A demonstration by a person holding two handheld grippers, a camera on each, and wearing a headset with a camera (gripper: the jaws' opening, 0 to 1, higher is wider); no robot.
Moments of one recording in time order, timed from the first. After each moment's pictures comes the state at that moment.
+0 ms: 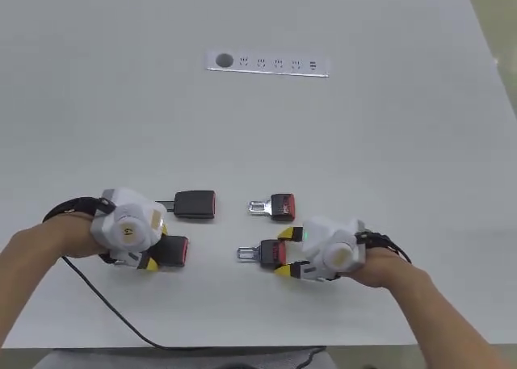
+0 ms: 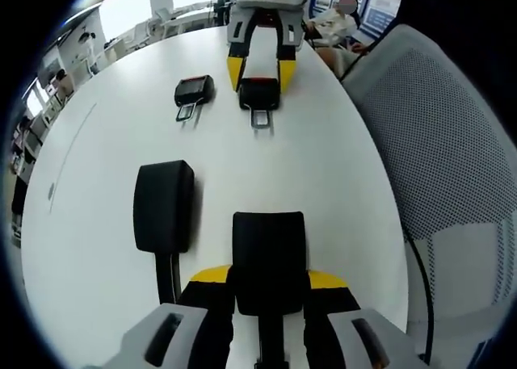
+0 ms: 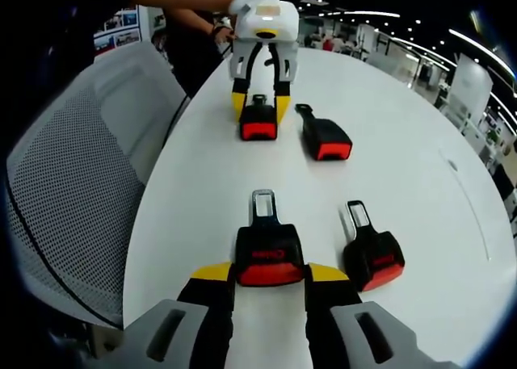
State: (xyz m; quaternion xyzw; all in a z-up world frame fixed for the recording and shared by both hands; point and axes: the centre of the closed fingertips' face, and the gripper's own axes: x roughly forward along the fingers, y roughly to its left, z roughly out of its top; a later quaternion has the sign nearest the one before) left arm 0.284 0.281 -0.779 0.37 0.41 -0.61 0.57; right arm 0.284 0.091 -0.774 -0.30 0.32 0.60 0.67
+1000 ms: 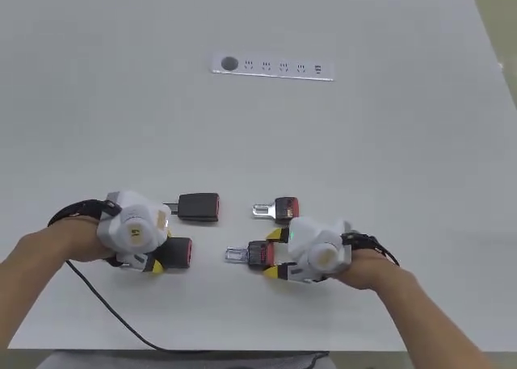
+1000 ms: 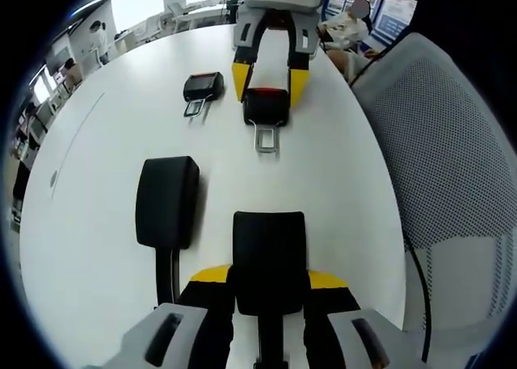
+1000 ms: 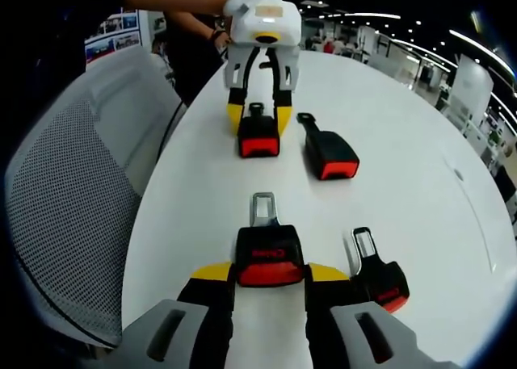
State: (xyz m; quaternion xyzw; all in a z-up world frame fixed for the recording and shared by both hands) left arm 0.284 0.280 -0.778 0.36 0.43 -0.59 0.58; right arm 0.287 0.123 -0.772 -0.29 0.31 0.61 0.67
